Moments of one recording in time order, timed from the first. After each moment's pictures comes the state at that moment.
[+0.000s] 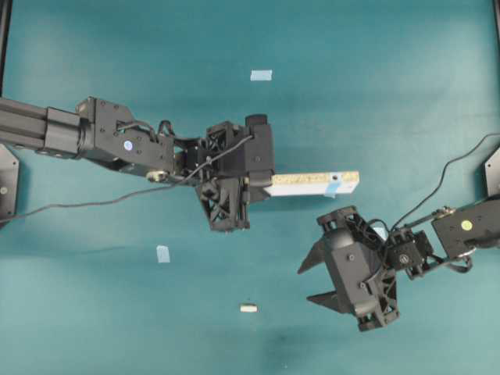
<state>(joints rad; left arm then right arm) 0.00 0.25 0.49 -0.07 0.08 0.00 0.35 -0.06 0.78 -0.11 -0.09 0.29</state>
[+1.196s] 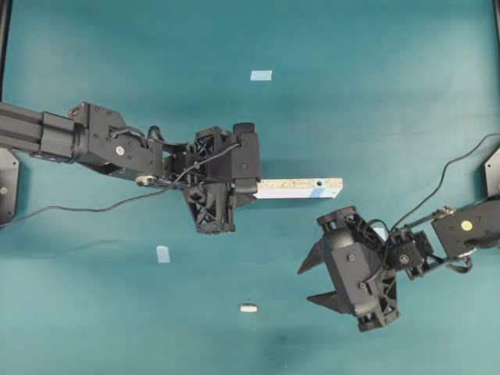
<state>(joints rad) 0.00 0.25 0.56 -0.06 0.03 0.04 0.35 -0.06 0.78 -0.11 -0.09 0.29</state>
